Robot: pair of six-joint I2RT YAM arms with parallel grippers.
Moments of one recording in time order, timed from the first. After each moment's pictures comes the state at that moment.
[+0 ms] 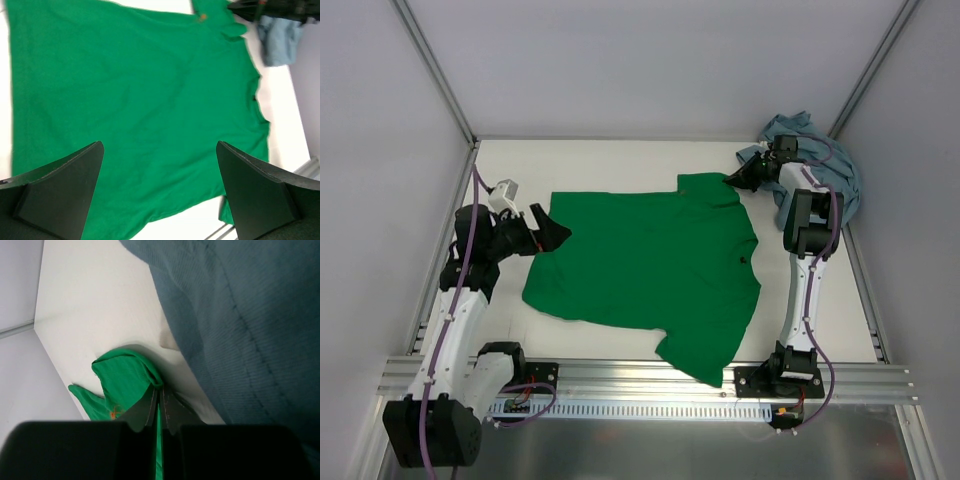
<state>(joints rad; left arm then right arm) 0.04 0.85 0.69 -0.31 0.56 -0.38 -0.07 2.52 2.03 -0.43 -0.60 0.74</state>
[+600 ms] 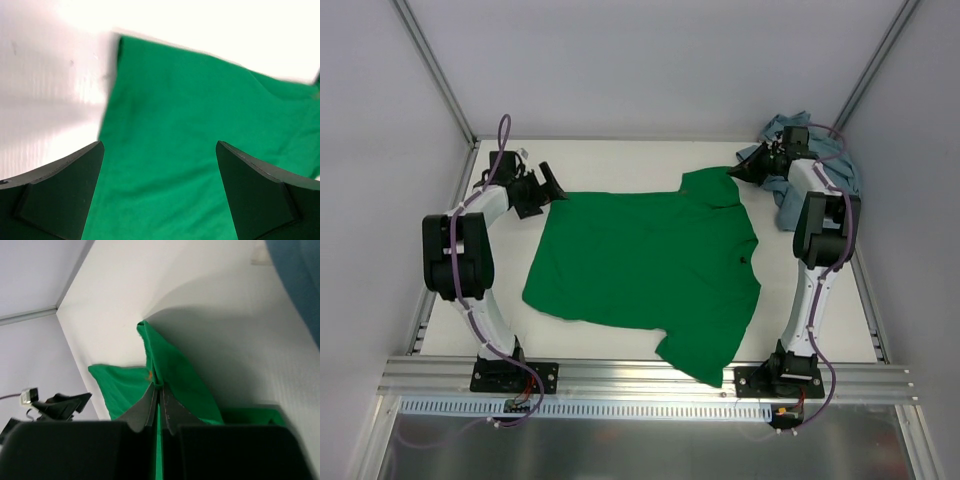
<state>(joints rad) 0.07 1.83 1.23 -0.26 0.37 -0.43 -0.07 2.28 1.83 -0.39 -0.63 0.75</state>
